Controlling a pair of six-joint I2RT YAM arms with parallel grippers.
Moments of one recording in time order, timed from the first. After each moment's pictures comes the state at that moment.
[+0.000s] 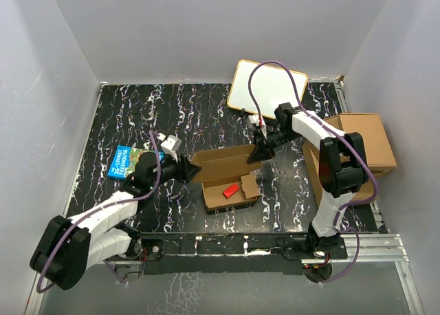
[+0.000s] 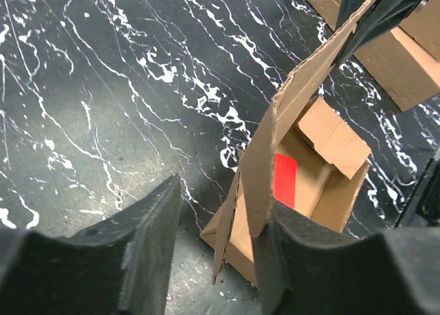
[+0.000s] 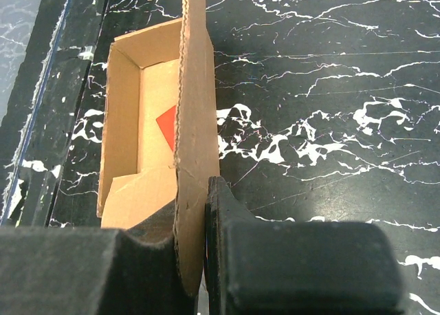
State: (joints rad) left arm -0.48 1.05 0.34 0.41 0.36 -0.31; right arm 0.21 1.85 1.34 -1.07 -1.20 -1.32
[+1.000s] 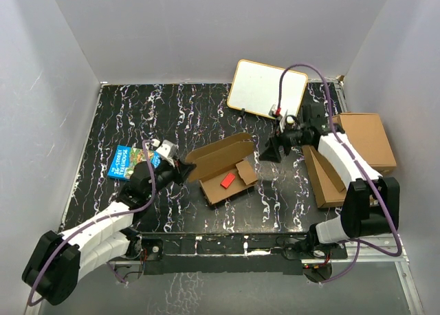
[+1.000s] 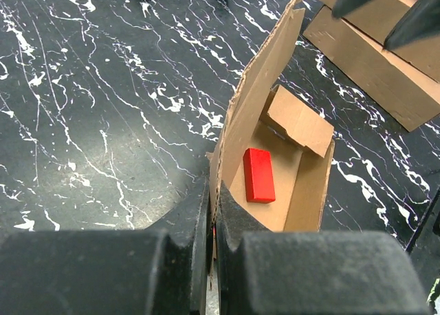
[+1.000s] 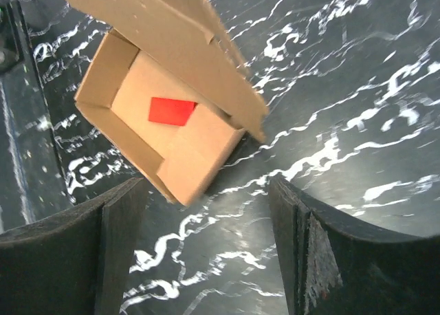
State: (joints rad) left arm -0.53 0.92 0.26 0.49 0.26 -0.28; right arm 0.09 1.44 1.10 -0.63 -0.98 -0.59
